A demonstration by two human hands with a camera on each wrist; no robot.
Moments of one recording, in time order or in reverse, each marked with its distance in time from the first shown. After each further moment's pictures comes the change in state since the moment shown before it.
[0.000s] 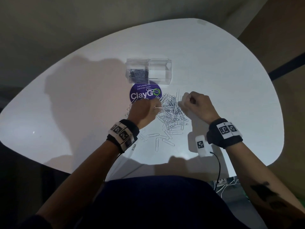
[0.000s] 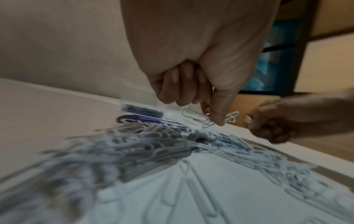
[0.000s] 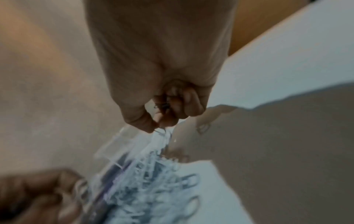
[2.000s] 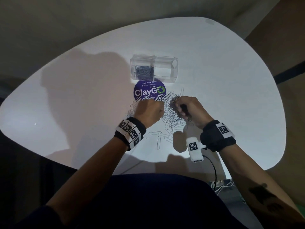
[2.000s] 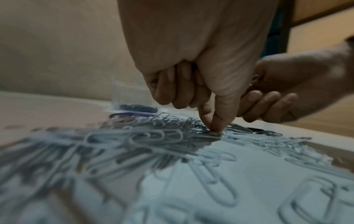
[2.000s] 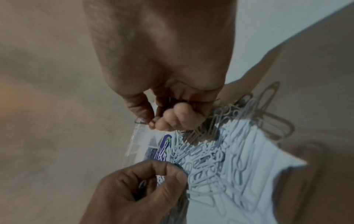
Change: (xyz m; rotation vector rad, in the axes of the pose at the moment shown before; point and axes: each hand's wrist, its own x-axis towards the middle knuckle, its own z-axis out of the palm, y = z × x) left_hand 0.000 -0.004 0.019 0.136 0.046 0.067; right_hand -0.005 -0.028 0.029 0.680 -0.247 0.212
